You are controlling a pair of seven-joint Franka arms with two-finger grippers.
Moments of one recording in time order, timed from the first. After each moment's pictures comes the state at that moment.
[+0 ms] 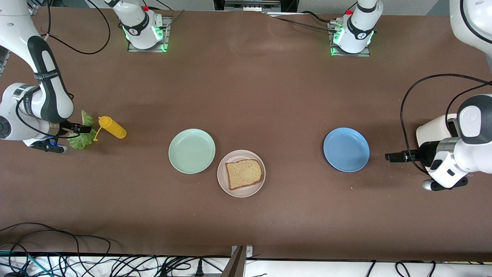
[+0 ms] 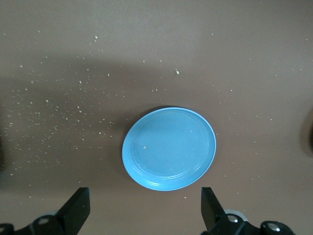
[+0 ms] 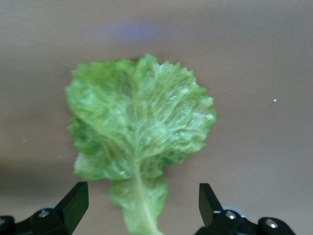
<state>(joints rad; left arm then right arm) 0.07 0.58 0.01 -1.26 -0.16 1.59 -0.07 -0.23 0.54 -0.10 -1.90 -0.12 2.11 -0.06</state>
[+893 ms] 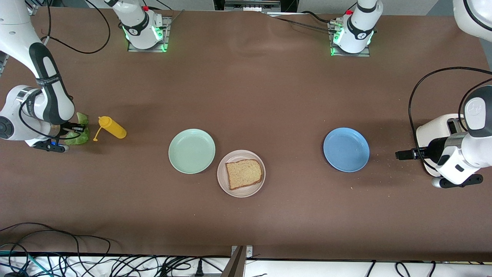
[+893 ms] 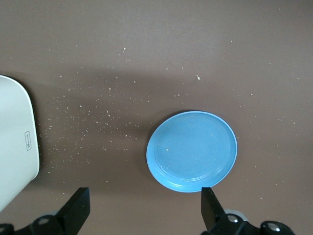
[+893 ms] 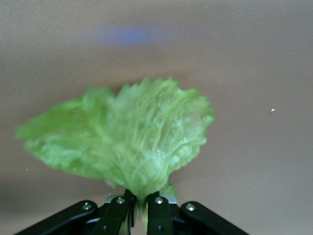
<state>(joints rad) 0.07 0.55 0.00 -1.26 -0.08 1.59 -0.08 -0.25 0.57 -0.11 -1.90 -0.12 2.14 -0.09</state>
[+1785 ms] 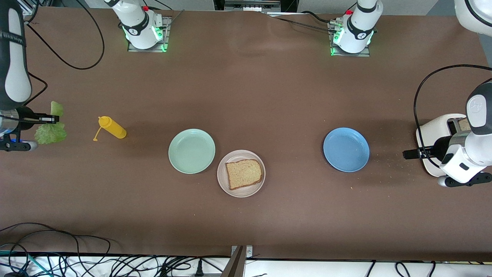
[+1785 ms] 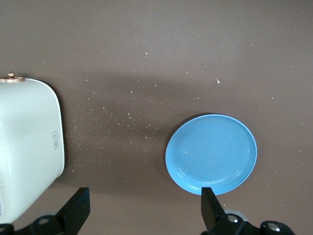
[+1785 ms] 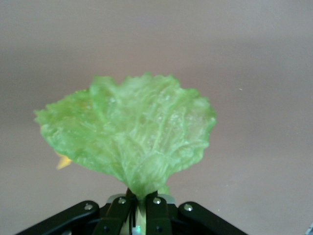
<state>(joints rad) 0.07 0.54 0.00 -1.26 -0.01 1.59 -0.09 -0.23 0.37 0.11 -1.49 -0.12 1.50 -0.12</state>
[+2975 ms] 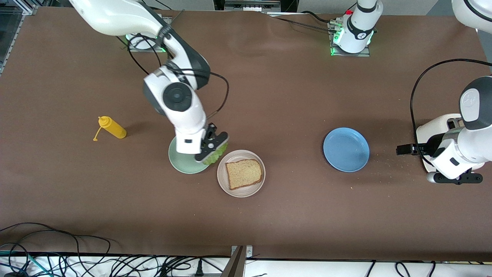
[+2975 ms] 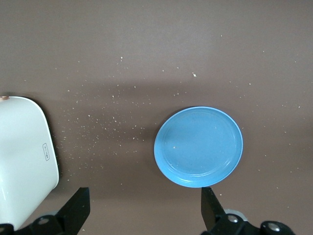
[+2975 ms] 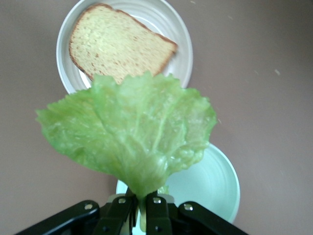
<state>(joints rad) 0.05 0.52 -0.03 -1.26 -0.01 1.59 0.00 0.26 0.70 0.44 -1.39 -0.39 2.08 -0.04</state>
